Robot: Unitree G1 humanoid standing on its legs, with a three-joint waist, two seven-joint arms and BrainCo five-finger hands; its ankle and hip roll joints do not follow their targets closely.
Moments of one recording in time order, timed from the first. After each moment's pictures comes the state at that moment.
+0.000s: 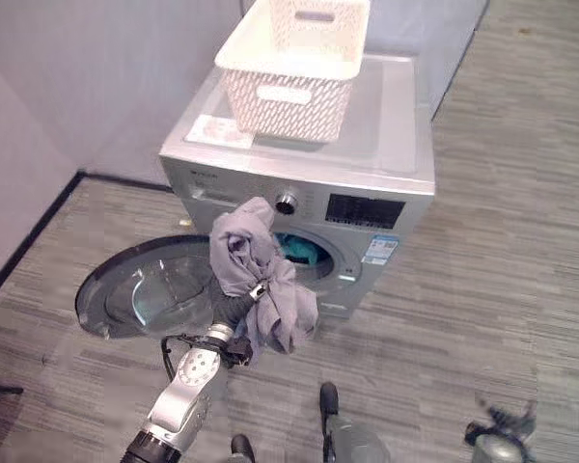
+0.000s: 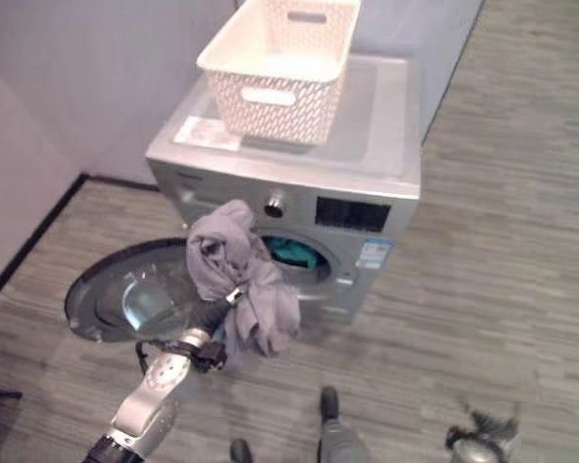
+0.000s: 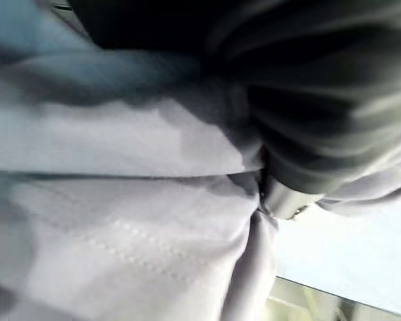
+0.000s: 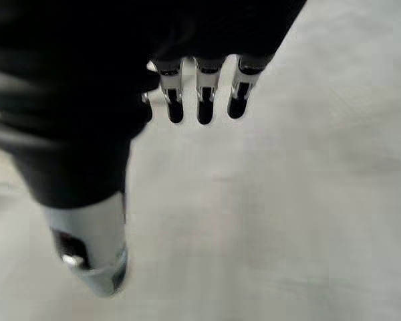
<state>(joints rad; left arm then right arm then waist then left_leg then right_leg) -0.05 0.35 -0.42 0.03 -0.50 -0.04 0.14 0.03 -0.26 -0.23 0.94 0.34 -0.02 -0.56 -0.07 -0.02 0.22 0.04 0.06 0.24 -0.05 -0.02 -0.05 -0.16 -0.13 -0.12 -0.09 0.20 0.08</state>
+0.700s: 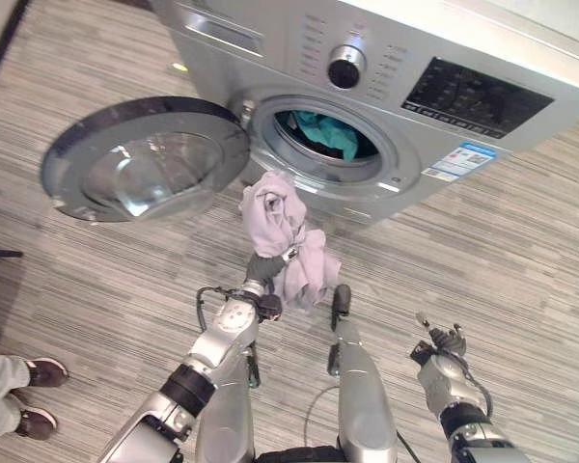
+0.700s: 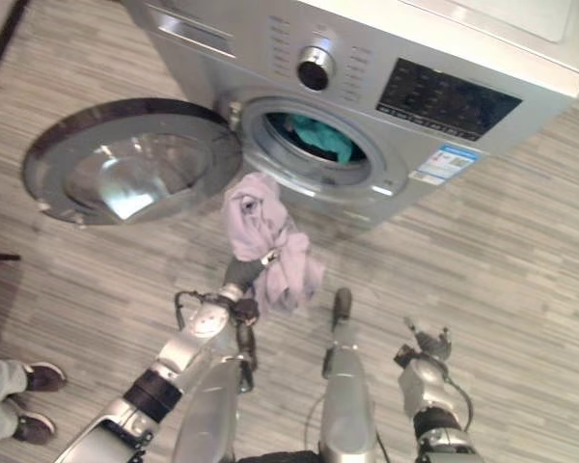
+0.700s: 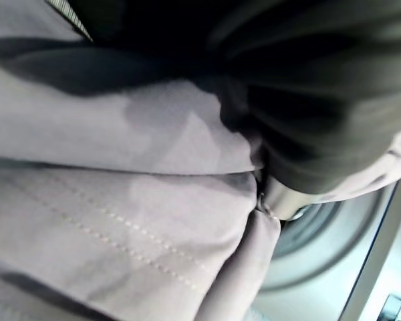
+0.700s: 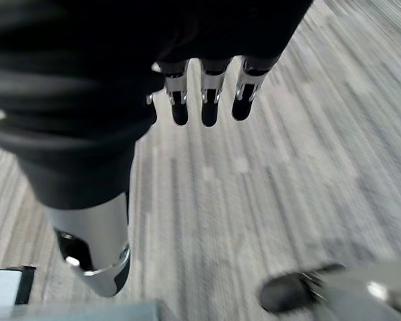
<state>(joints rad) -0.43 0.20 -0.50 0.27 -0.50 -0.06 0.23 -0.30 -0.24 -0.06 0.88 0.54 -0.09 -0.50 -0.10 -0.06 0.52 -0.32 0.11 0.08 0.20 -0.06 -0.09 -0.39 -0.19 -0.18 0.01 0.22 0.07</state>
